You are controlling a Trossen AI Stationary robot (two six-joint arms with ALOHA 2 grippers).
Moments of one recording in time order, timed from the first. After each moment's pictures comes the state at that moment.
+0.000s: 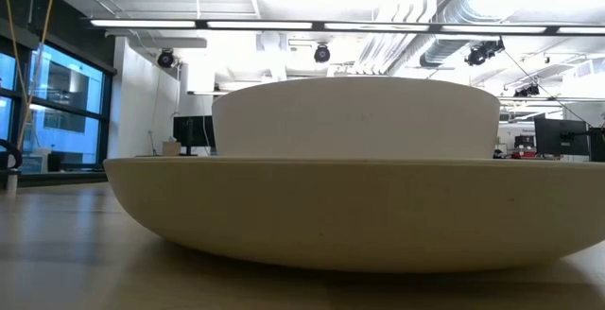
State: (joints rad) left arm -0.03 1.28 1.35 -0.61 -0.10 -0.41; right arm 0.96 1.42 1.42 -1.24 0.67 1.77
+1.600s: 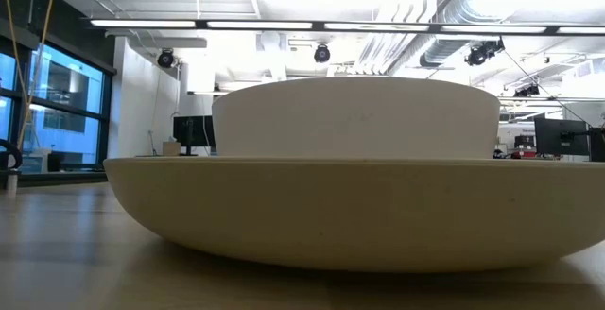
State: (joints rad) left arm -0.03 1.28 1.35 -0.81 0.05 -0.46; right arm 0.68 1.64 1.42 -1.08 0.12 1.54
